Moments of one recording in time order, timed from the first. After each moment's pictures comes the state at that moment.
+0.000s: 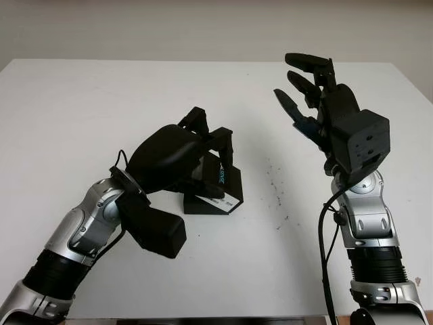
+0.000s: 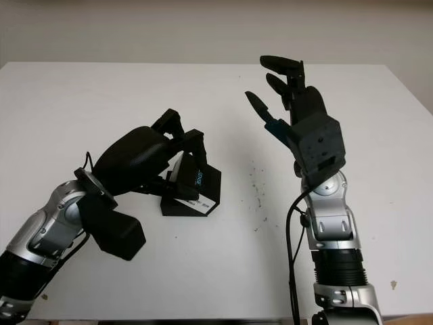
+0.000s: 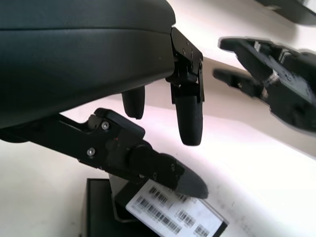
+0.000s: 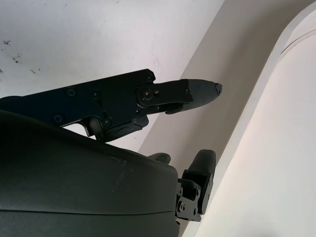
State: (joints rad) left arm -0.42 0.49 -0.22 -0.06 0.51 -0.23 -0.21; right arm -0.48 -0.25 -0.08 0.07 -0.11 0.06 0.05
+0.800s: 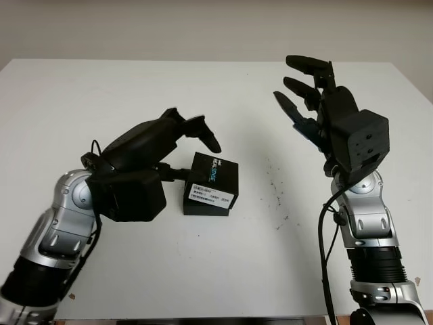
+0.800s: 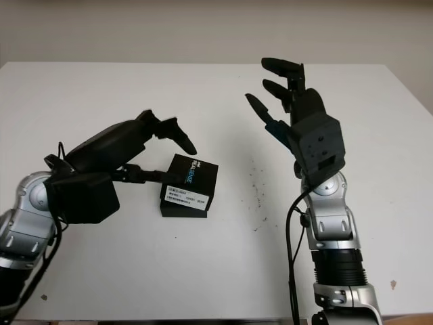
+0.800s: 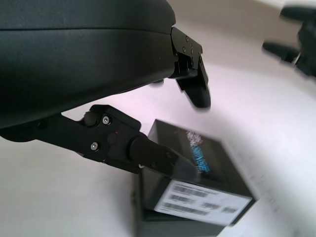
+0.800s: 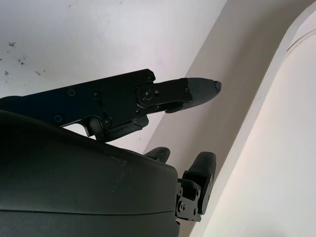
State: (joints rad) left arm -0.44 0.64 -0.16 -0.24 0.41 0.06 -0.62; right arm -0.48 -0.25 -0.08 0.08 -0.11 0.08 0.04
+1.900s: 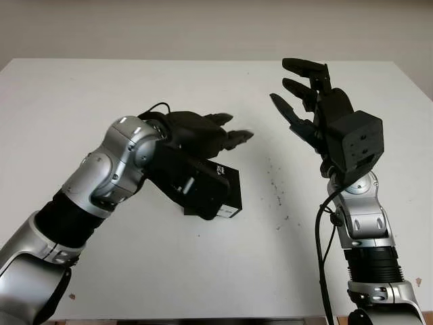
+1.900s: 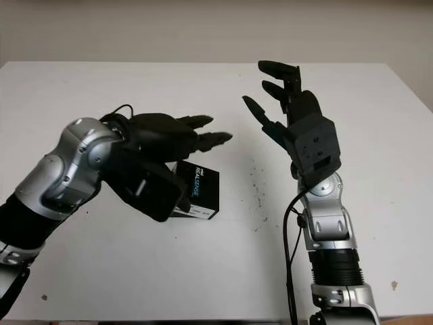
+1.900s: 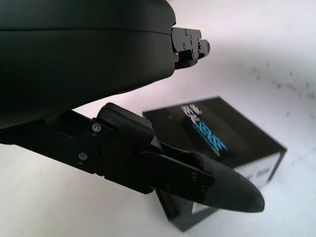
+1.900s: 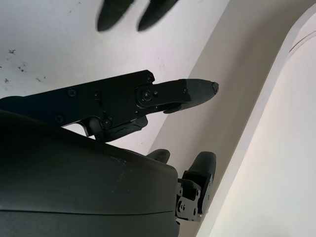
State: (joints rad) left arm -0.83 0.56 -0.52 -0.13 0.81 0.07 -0.97; right arm -0.48 -0.23 -0.07 0.08 -0.11 0.09 0.03
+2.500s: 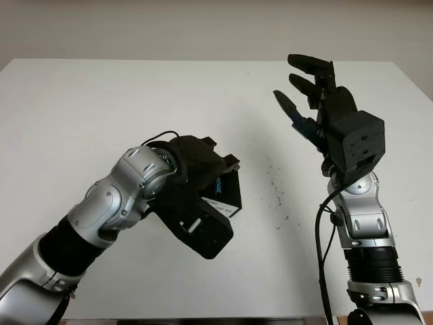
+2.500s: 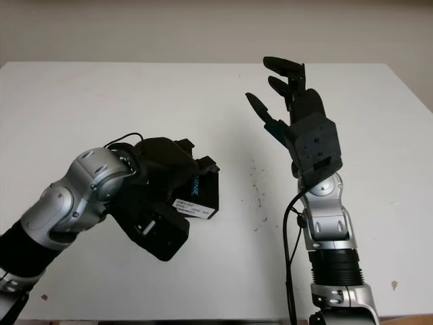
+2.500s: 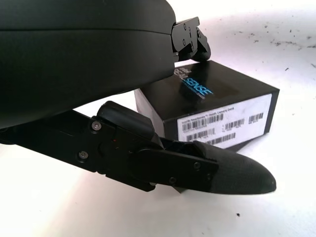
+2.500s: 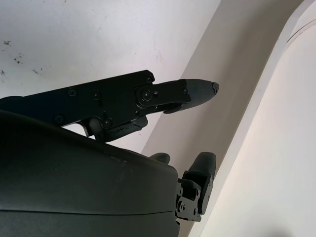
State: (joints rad) left arm -0.63 0.54 -0.53 -0.27 1.02 0.10 -0.94; right arm -0.48 -0.23 -0.07 0.08 -0.12 0.08 0.00
